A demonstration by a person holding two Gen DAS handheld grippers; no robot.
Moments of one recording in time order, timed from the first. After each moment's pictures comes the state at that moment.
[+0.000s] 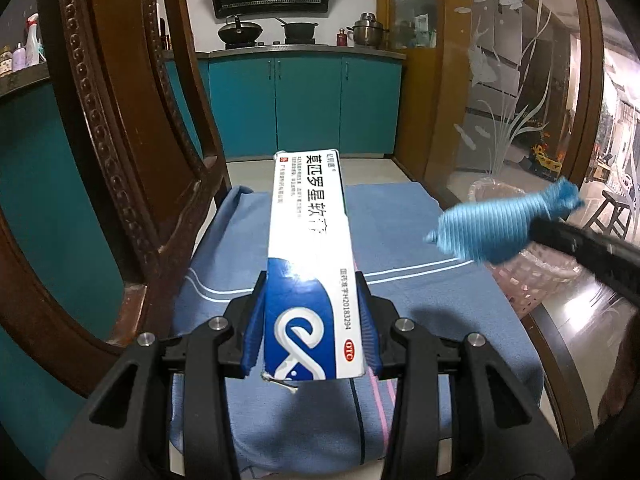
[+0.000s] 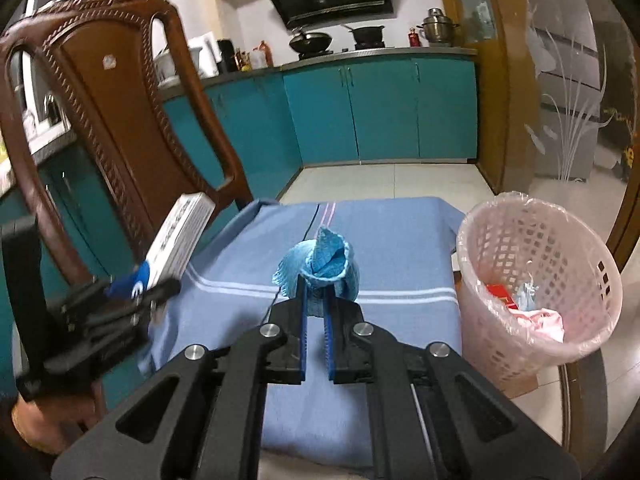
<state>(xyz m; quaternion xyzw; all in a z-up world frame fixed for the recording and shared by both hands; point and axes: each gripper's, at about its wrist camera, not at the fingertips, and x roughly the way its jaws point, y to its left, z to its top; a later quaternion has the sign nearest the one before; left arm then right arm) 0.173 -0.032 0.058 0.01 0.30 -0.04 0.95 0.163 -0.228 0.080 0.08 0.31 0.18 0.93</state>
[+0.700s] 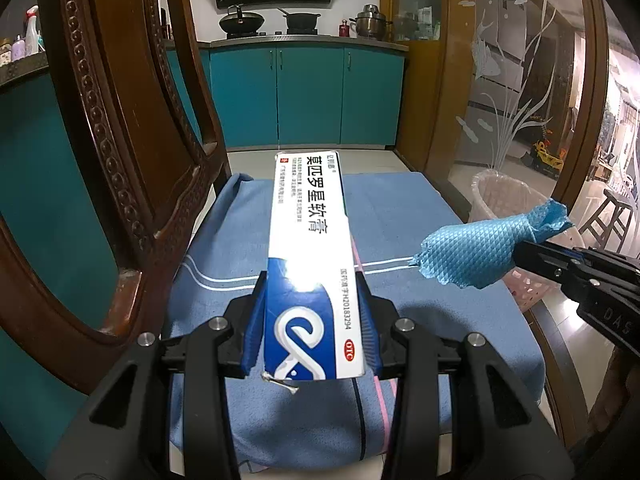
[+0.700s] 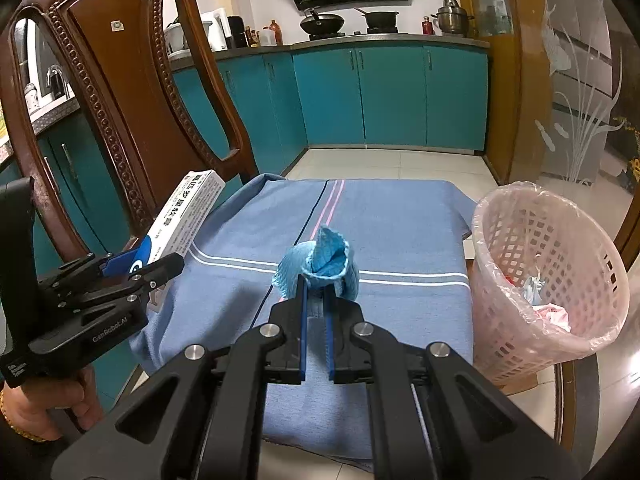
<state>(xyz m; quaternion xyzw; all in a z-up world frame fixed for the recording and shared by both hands) 0.179 -0.031 0.052 0.00 0.32 -0.03 0.95 0.170 -0.208 0.066 0.06 0.33 0.19 0.92</state>
